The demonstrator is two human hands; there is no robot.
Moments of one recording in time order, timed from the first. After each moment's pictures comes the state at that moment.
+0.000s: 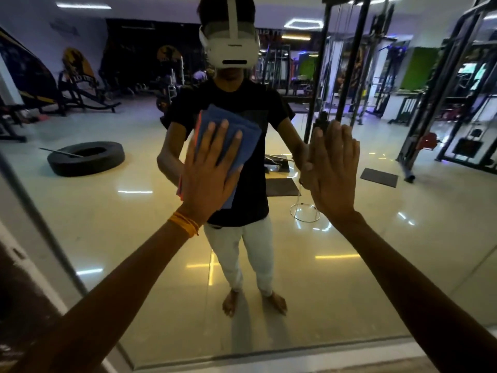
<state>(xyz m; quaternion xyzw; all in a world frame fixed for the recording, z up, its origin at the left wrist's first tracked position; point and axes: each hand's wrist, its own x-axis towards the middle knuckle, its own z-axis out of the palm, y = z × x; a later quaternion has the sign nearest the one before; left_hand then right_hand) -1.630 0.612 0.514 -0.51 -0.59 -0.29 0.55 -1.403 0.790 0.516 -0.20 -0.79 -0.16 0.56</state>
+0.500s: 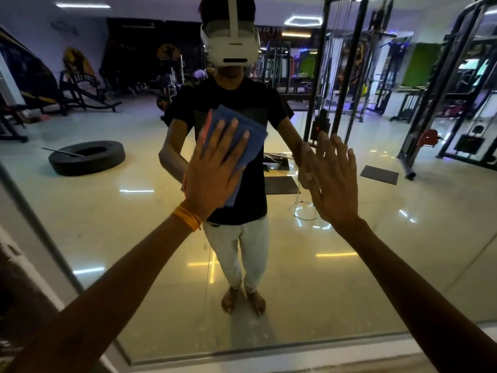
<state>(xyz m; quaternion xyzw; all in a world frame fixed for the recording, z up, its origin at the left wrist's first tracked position) -1.603 0.622 0.522 -0.55 -0.59 -0.27 0.53 -1.368 0.798 0.495 -0.18 -0.82 -0.18 0.52</state>
